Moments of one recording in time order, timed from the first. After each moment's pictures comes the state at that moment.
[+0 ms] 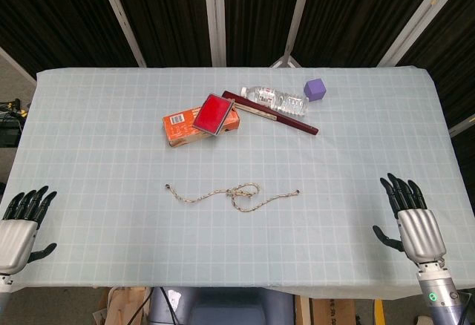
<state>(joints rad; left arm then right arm) -0.06 -1.16 0.03 -1.57 1.56 1.48 0.19 0.14 -1.17 0.05 -1.63 -1.54 1.44 -0.01</state>
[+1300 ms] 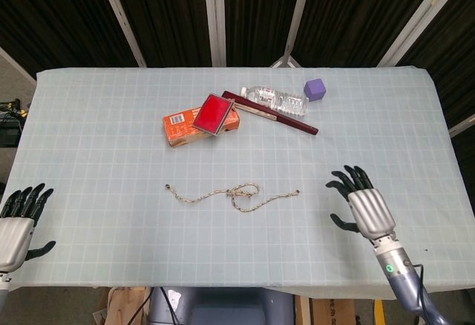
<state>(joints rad) -0.06 -1.14 0.02 -1.60 1.53 1.47 0.17 0.34 -1.27 0.13 -1.71 -1.45 1.18 -0.13</state>
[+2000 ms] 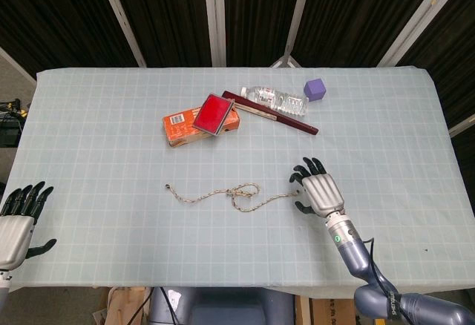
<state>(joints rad) -0.07 -1.14 0.01 -1.61 1.53 1.46 0.17 0.54 -1.52 0.21 -1.54 -1.16 1.00 -0.39</state>
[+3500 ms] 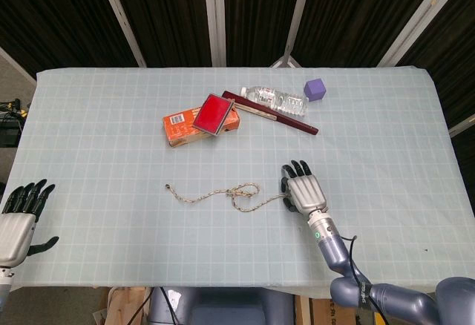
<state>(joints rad) -0.08 -1.15 0.00 -1.60 1.52 1.46 0.14 0.62 -1.70 0.18 -1.37 -1.06 1.00 -0.46</state>
